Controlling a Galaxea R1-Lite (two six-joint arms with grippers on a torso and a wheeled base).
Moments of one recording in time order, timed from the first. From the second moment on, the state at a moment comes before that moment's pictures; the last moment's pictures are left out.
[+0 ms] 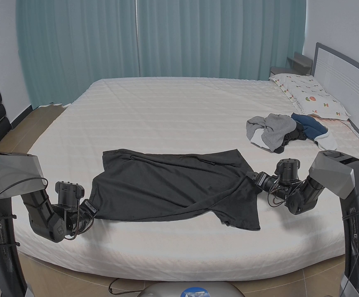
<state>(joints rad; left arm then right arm) -0.10 2.26 -0.56 -0.95 0.14 -0.95 0.14 2.57 -1.16 -1.00 0.06 0.62</state>
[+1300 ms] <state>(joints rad) -0.10 2.27 -0.55 -0.95 0.13 -0.95 0.20 2.43 -0.74 -1.10 0.30 0.62</state>
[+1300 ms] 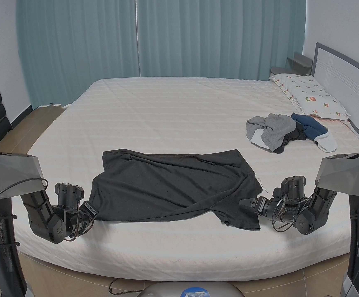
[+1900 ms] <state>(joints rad) -0.10 2.27 -0.54 -0.95 0.14 -0.94 0.16 2.36 -0.56 -1.09 0.29 0.61</state>
